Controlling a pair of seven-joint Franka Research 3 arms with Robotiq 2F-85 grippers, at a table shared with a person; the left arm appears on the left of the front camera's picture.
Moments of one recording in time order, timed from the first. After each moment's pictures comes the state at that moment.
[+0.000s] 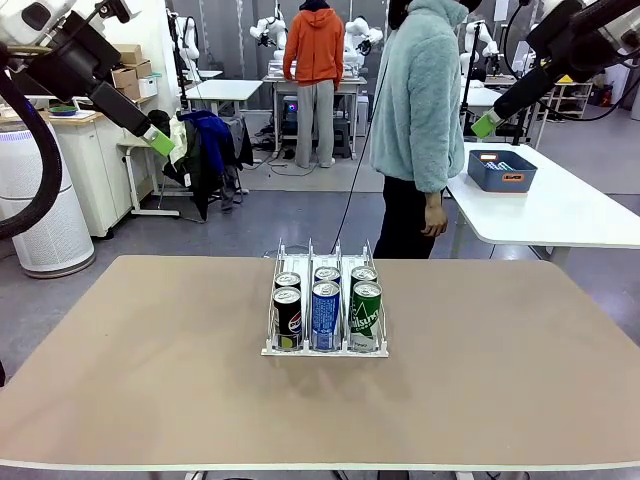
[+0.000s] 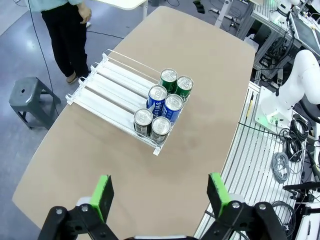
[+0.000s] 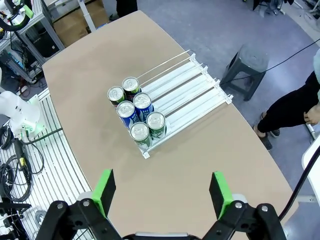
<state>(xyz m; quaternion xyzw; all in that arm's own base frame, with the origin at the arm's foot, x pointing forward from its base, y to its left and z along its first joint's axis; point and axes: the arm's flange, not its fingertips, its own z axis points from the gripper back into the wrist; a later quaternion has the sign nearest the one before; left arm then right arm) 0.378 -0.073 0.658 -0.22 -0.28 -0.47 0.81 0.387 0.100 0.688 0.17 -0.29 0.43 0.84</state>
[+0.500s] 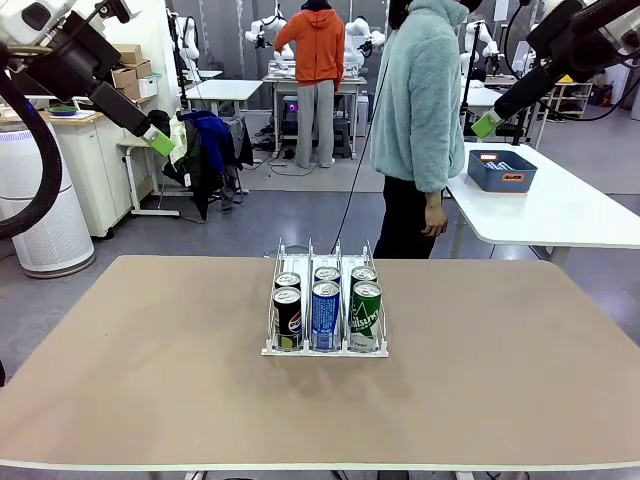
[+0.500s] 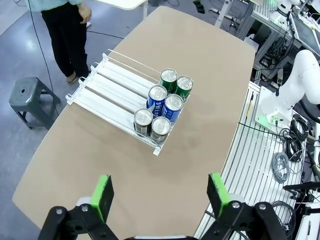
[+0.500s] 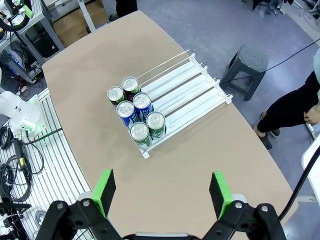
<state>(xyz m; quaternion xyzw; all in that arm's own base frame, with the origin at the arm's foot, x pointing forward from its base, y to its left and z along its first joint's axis) 0.378 -0.073 0.658 -0.22 -0.28 -0.47 0.81 0.387 0.100 0.688 0.17 -0.29 0.43 0.84</state>
